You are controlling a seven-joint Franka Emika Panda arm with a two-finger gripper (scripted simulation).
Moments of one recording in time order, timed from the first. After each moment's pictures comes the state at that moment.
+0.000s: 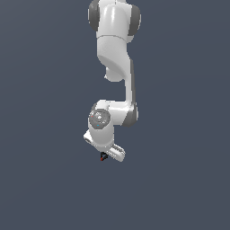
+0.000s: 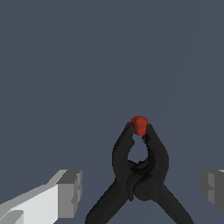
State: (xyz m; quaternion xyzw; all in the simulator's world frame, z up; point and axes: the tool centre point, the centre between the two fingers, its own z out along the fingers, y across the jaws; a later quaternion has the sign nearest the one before) arm 0.081 -0.048 0.027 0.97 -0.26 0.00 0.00
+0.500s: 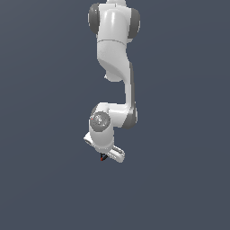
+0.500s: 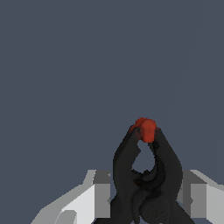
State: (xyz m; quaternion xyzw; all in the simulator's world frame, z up) arm 0.082 -0.049 0.013 0.97 -0.26 0.00 0.00
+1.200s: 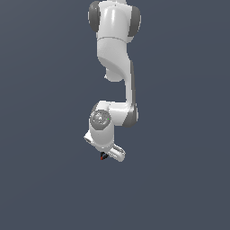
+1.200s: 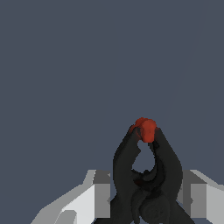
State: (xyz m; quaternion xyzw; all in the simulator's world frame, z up) arm 0.079 -0.047 0.020 0.97 -0.26 0.00 0.00
